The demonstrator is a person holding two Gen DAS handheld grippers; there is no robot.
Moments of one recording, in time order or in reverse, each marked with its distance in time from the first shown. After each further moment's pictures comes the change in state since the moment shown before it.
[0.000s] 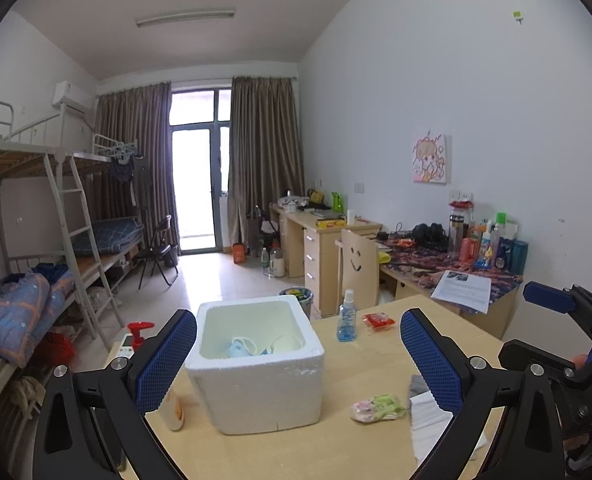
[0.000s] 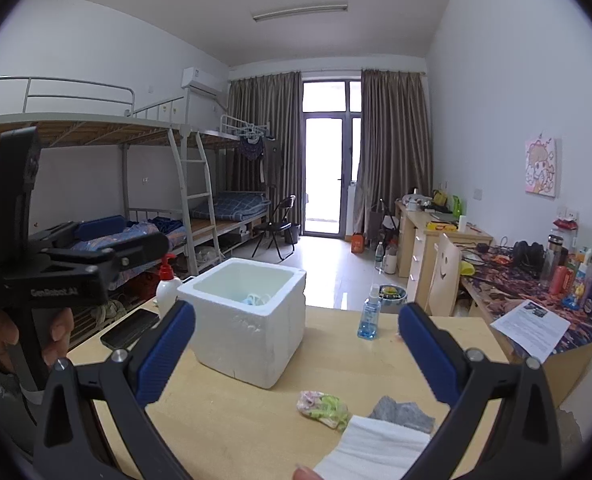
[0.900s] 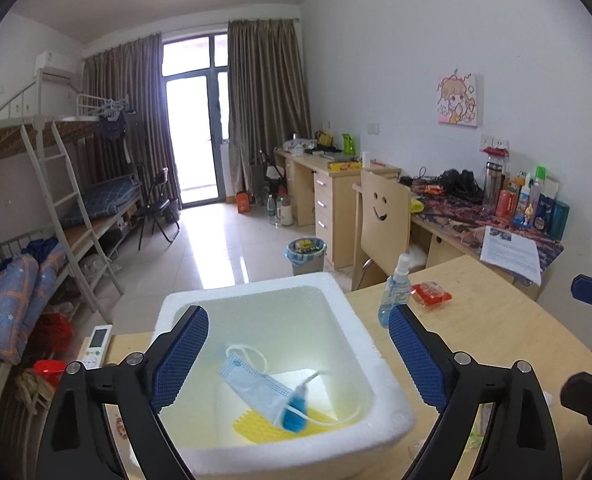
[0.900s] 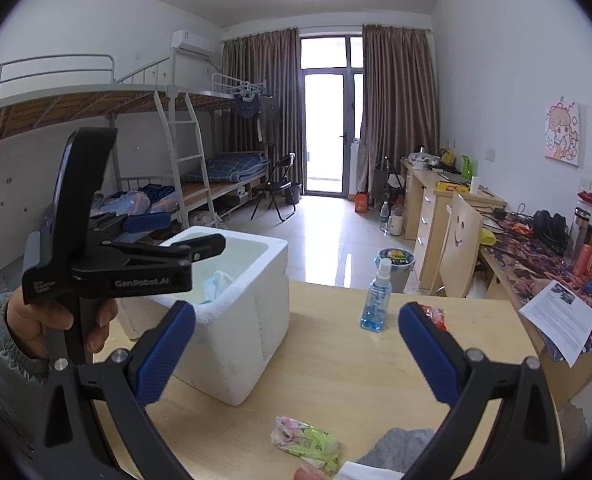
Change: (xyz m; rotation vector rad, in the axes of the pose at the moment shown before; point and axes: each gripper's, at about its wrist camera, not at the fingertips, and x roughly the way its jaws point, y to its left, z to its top) left arm 0.167 0.035 -0.009 0.022 0.214 0.020; right arm 0.126 -0.035 -0.006 0.027 0.158 0.022
